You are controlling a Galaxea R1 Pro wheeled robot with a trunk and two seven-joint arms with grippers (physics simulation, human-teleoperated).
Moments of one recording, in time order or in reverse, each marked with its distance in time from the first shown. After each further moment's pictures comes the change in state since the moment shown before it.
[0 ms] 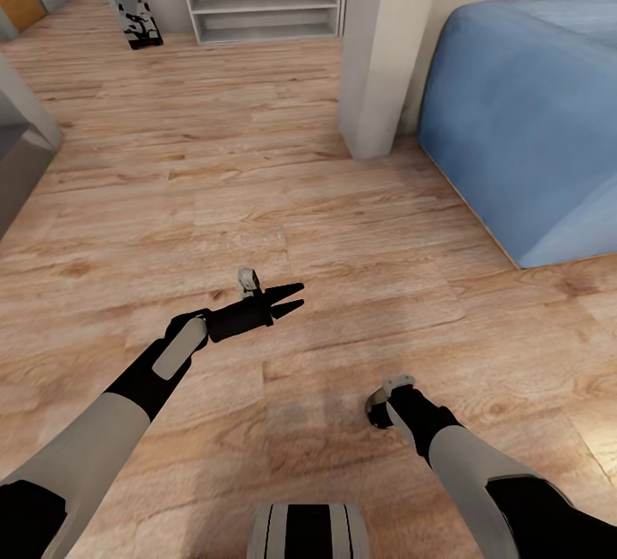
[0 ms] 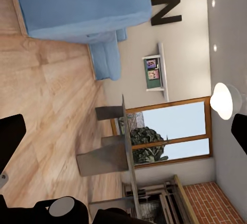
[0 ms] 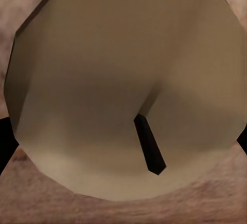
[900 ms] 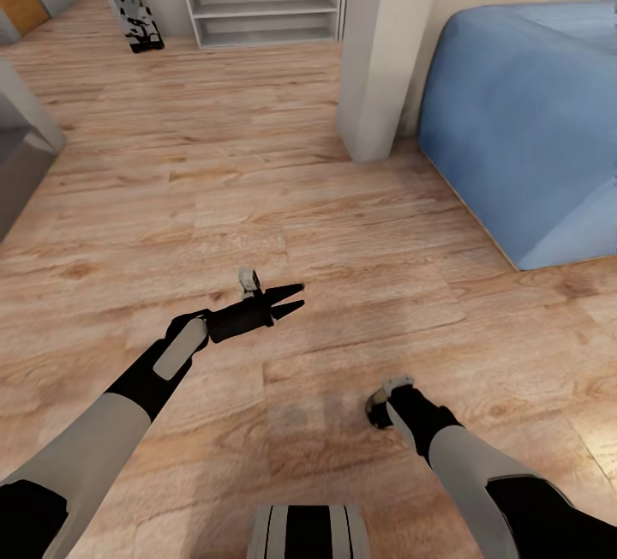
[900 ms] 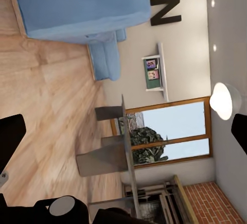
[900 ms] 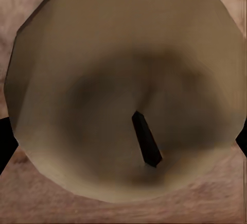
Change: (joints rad) left arm 0.000 -0.003 0.000 0.007 0.001 0.000 0.000; right arm 0.000 0.000 0.001 -0.003 0.001 0.000 0.000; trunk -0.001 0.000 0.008
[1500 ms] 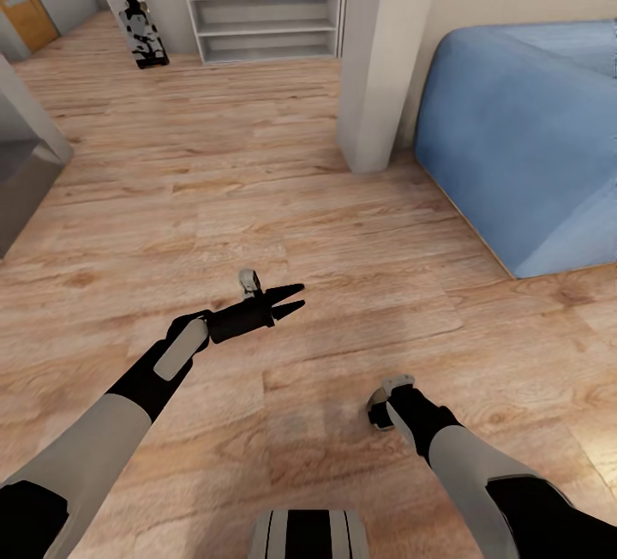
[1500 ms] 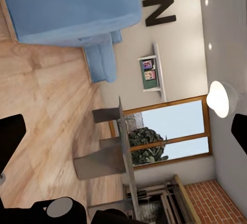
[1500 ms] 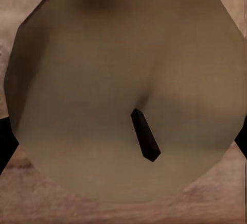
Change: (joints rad) left arm 0.003 -0.003 0.002 0.000 0.006 -0.002 0.000; right arm 0.000 0.000 0.001 0.000 -0.001 0.001 0.000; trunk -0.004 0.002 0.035
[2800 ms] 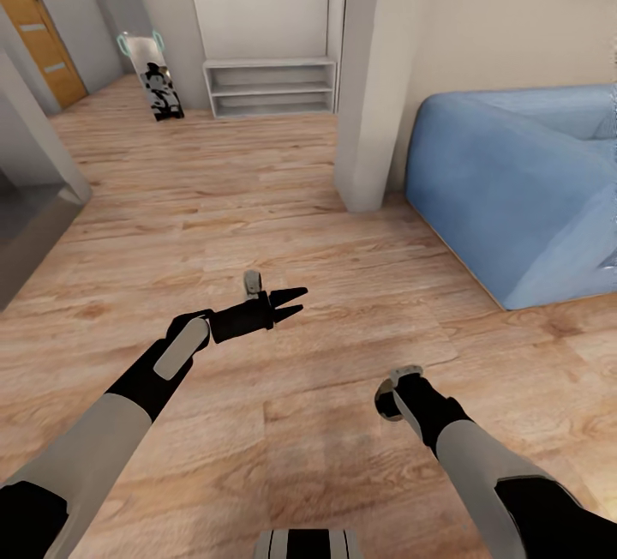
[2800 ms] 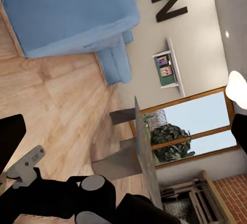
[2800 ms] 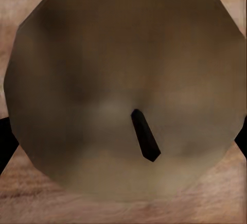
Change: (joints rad) left arm 0.000 -0.001 0.003 -0.014 -0.002 0.018 0.120; right arm 0.000 -0.029 -0.002 -0.086 0.002 0.071 0.002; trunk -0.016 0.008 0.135
